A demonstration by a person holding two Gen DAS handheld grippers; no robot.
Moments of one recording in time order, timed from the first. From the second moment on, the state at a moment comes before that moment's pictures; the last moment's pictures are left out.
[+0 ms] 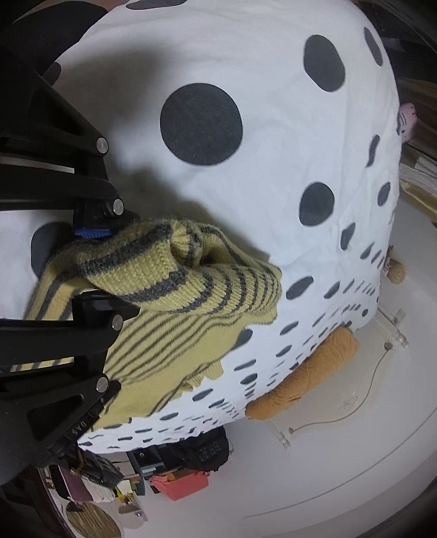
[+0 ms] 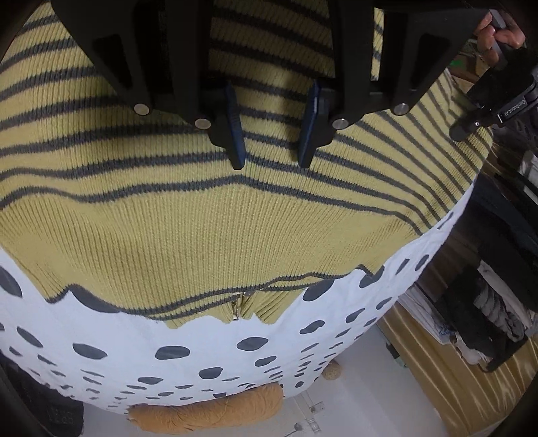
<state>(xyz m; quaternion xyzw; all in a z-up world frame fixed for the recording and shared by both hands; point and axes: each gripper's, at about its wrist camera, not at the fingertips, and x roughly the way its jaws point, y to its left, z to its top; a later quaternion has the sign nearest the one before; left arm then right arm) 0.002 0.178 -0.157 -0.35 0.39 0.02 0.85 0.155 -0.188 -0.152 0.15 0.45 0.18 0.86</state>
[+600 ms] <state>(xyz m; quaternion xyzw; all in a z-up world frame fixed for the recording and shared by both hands) 0.014 -0.065 -0.057 -0.24 0.37 -0.26 0.86 0.057 -0.322 -0.147 0.32 0.39 0.19 0.84</state>
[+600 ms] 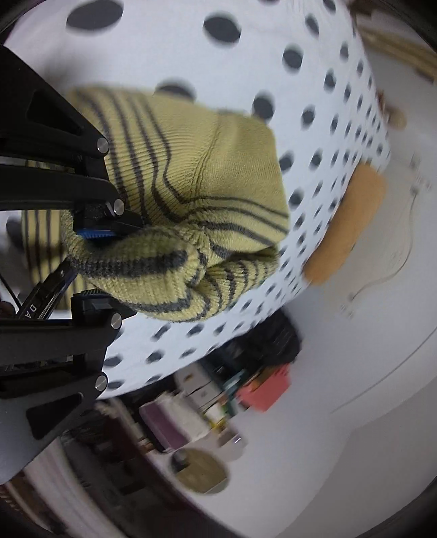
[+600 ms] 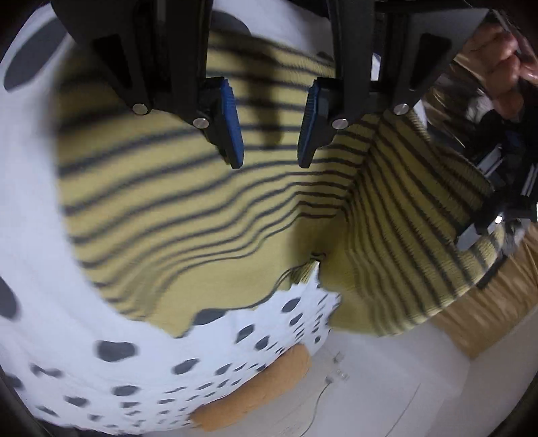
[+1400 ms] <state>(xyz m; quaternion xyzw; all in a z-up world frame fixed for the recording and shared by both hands) -0.063 -0.157 -0.106 -0.13 0.42 -0.38 0.81 0.027 -0.432 -0.077 0.34 0.35 0.11 0.86</state>
